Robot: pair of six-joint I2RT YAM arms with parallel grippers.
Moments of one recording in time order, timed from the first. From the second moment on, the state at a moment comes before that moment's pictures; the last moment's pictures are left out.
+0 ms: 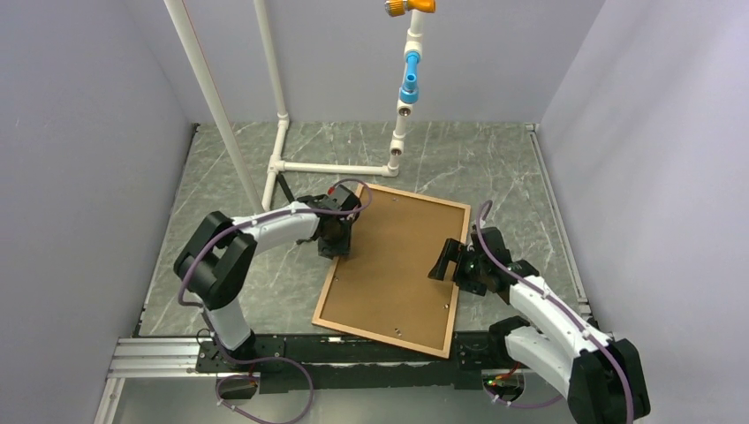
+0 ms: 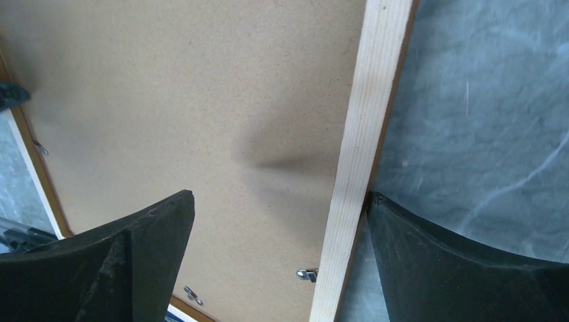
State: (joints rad) left arm -0.69 1.71 1.06 -0.58 -0.03 -0.63; right arm 0.31 0.93 0.39 -0.44 -0.20 0.65
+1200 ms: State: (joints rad) left arm -0.80 1.43 1.13 -0.72 -0.17 -0.70; right arm 0.67 0.73 0.40 -0.66 -0.22 0.93
